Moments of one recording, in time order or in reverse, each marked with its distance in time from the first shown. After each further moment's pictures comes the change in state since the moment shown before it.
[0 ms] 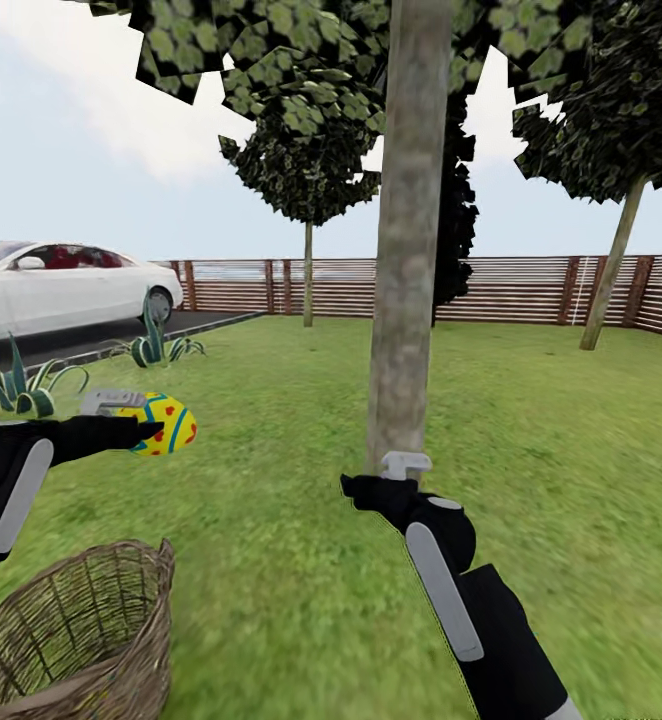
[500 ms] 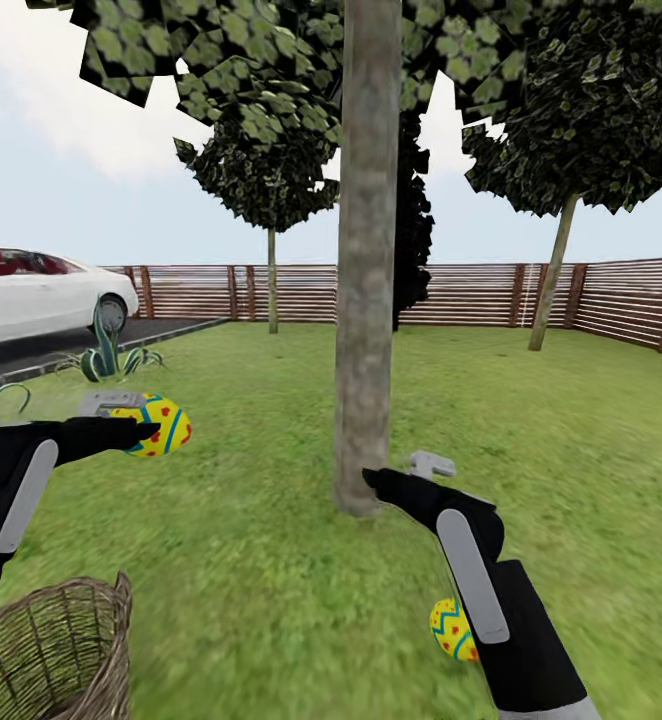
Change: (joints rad) left arm 0.000 -0.012 -0.001 0.007 -0.004 0.000 0.067; right arm 0.000 -0.003 -0.157 0.007 -0.132 0.015 -0.002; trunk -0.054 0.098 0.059
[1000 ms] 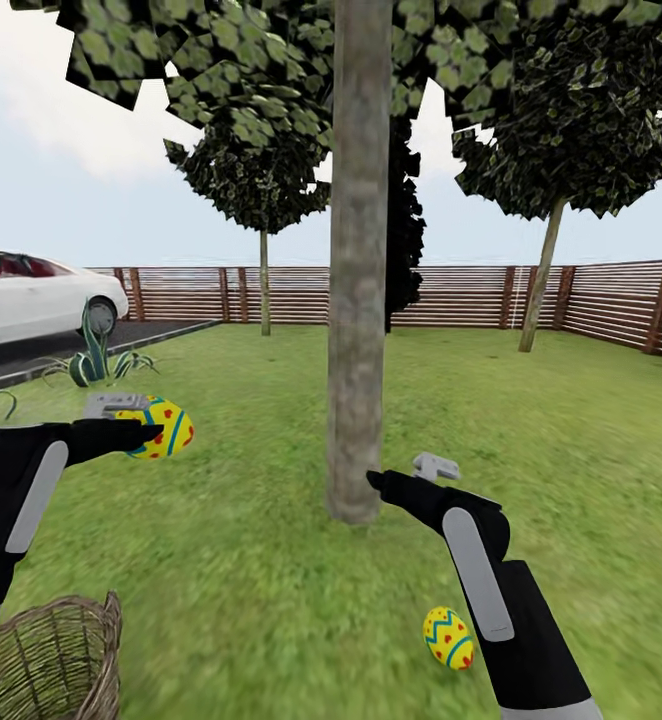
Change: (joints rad) left arm 0.000 -0.030 -0.002 0.009 0.003 0.000 0.051; right arm 0.001 0.000 -0.032 0.001 -0.005 0.031 0.001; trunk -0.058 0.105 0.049
